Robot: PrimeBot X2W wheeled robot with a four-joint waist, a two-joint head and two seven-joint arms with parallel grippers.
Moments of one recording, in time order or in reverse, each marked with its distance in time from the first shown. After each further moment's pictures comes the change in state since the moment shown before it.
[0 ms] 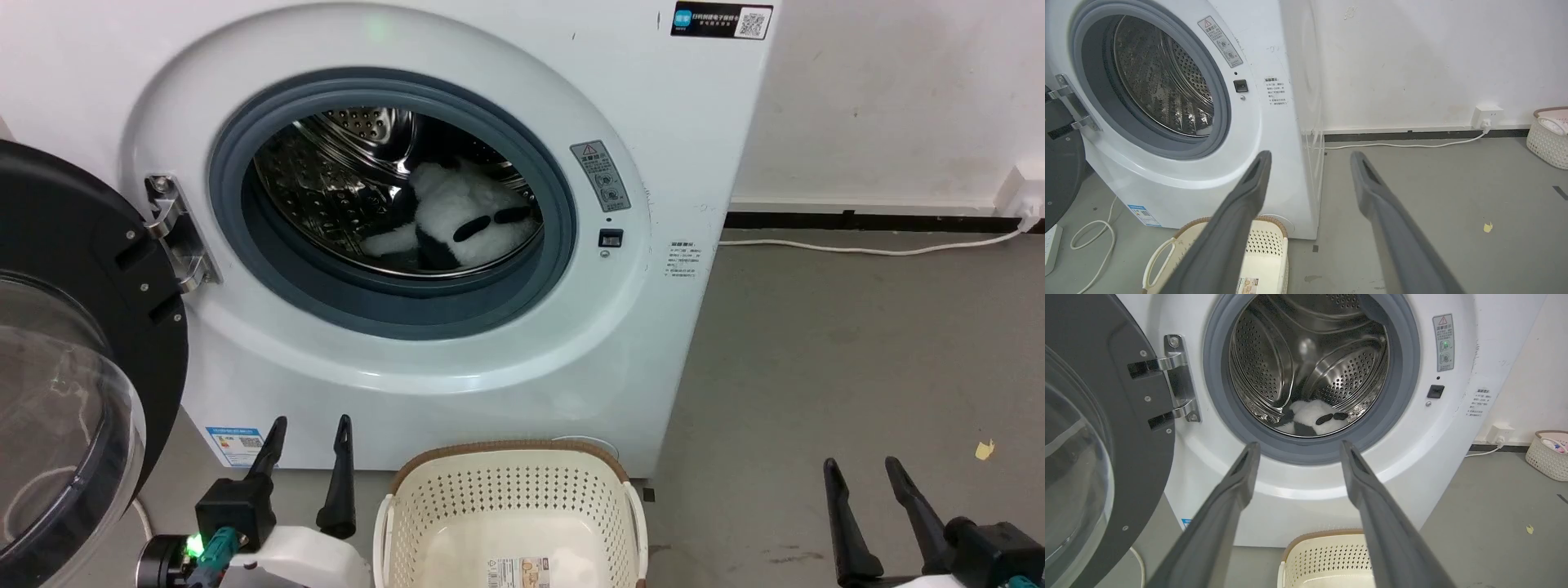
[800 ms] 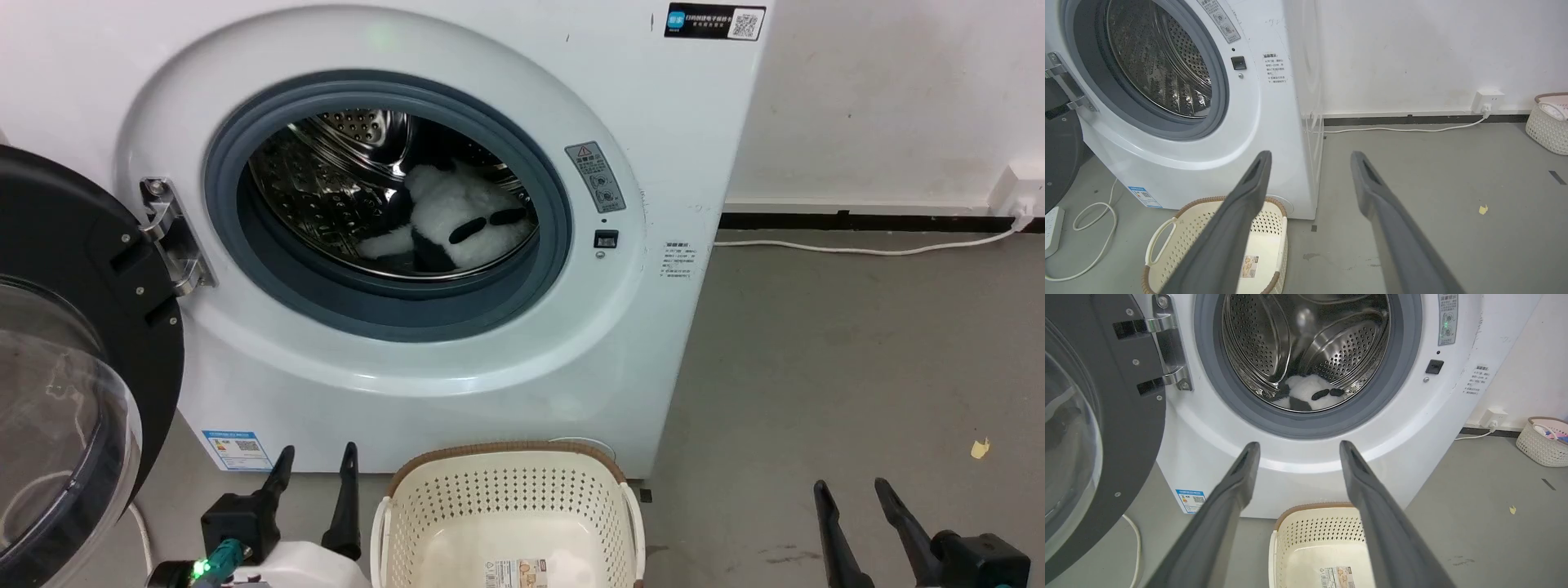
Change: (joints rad) left arm 0.054 0.005 -0.019 -0.041 -0.038 0.013 0.077; right arm 0.029 0.000 0.010 0.005 -0.014 0.000 0.034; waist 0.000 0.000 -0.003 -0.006
